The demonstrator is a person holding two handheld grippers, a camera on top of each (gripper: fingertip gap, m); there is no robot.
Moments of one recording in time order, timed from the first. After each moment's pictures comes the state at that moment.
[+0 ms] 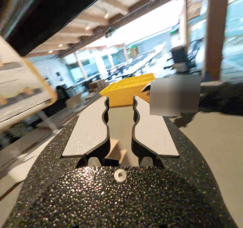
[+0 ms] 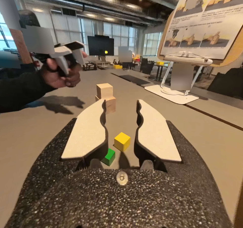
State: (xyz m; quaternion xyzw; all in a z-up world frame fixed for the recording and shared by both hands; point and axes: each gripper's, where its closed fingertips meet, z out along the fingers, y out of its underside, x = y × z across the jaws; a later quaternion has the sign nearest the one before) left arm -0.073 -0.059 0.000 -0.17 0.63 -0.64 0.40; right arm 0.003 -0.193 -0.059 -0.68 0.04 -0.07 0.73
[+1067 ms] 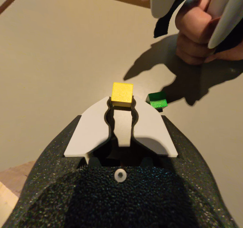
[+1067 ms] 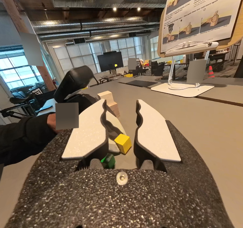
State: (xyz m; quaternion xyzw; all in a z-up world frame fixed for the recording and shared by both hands) left arm 0.014 -0.173 -0.181 -0.40 0.82 -0.34 0.21; right arm 0.030 -0.199 -0.061 -0.64 0.10 0.04 0.76
